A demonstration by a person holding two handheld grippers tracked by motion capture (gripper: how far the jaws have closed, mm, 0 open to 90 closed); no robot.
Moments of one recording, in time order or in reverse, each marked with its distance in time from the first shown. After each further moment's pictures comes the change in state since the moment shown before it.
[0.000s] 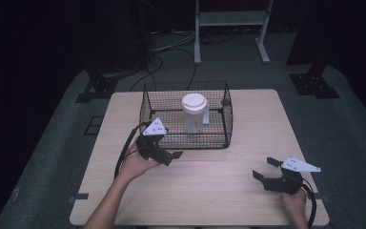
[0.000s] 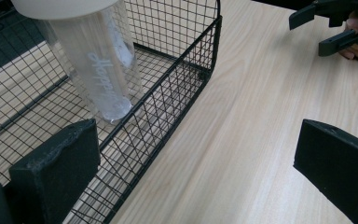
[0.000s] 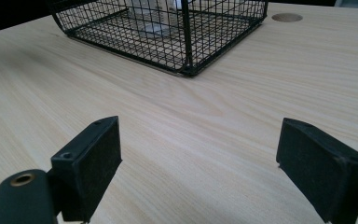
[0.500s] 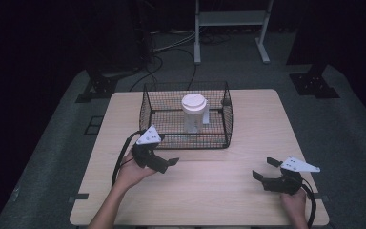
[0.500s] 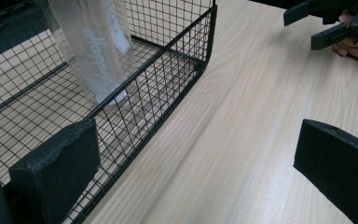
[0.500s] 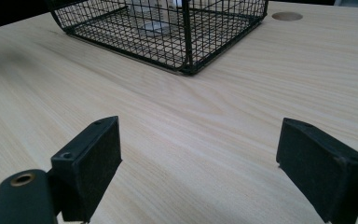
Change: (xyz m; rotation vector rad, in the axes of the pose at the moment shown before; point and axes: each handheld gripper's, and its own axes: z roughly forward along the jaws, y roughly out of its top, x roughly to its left) left arm -0.008 -0.025 -0.007 -0.028 0.004 -0.025; right arm 0.001 0.000 0.001 0.004 -0.006 -0.006
